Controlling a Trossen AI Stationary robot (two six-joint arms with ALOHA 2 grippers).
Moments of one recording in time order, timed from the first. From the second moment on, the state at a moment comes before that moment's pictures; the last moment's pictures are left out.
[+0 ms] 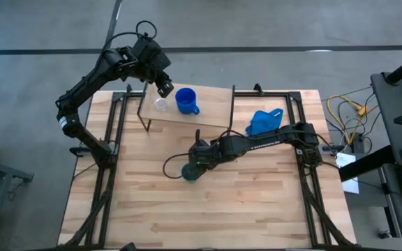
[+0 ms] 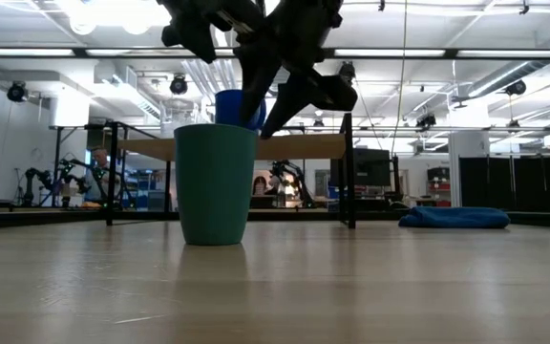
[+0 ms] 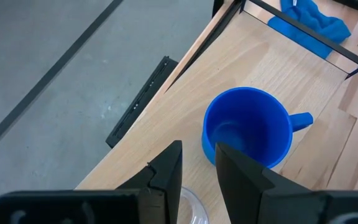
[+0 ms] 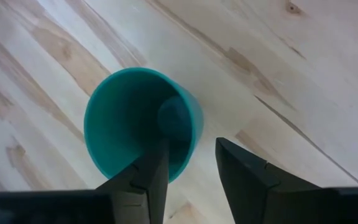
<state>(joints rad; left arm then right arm) 0.63 1.54 1.93 -1.21 -0.04 0.06 0.14 2.03 1.74 -0.83 0.08 0.99</state>
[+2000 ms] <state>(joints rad) 0.63 1.54 1.92 -1.21 -0.04 0.06 -0.03 2.03 2.16 -1.41 0.19 0.61</state>
